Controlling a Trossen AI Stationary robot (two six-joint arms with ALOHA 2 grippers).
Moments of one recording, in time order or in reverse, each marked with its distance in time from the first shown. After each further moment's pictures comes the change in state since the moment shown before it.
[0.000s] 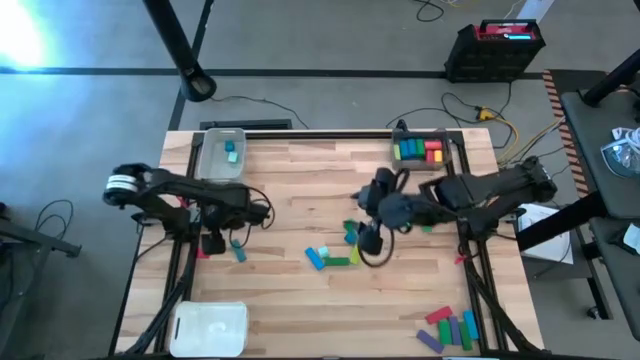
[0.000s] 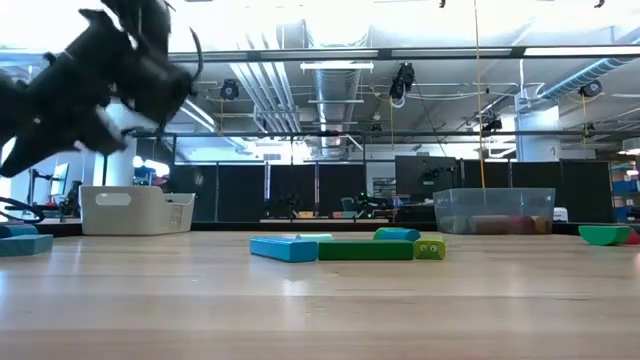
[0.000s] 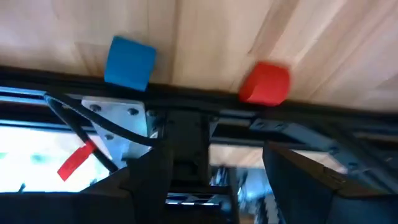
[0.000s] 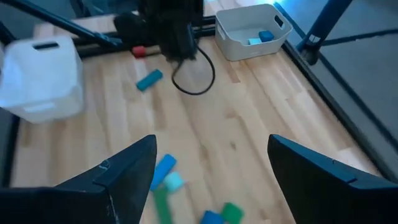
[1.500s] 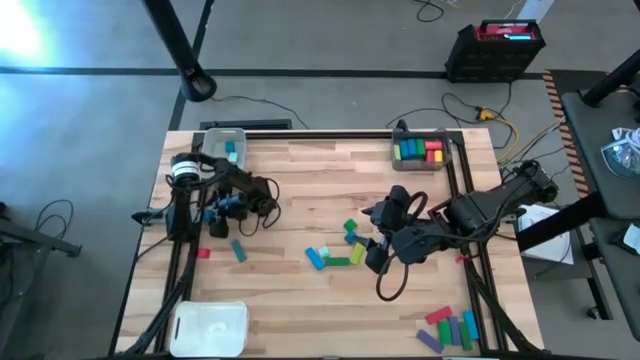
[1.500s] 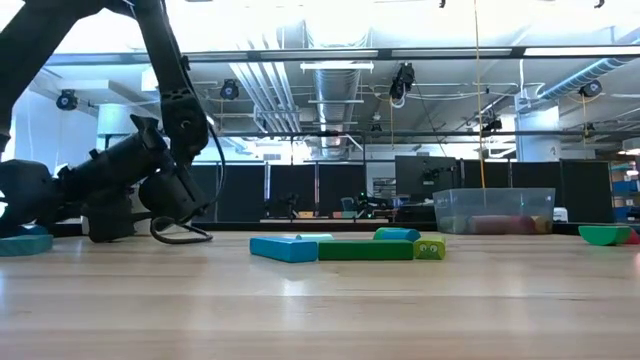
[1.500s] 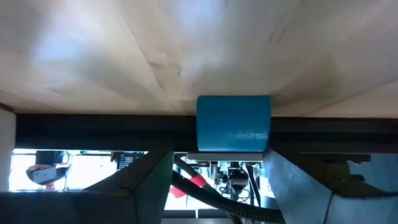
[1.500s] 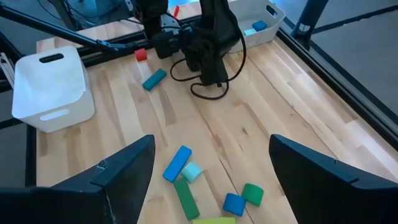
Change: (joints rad) left arm 0.275 0.558 -0.033 0.200 -0.352 0.260; right arm 0.176 0.005 0.000 -0.073 0.177 0.275
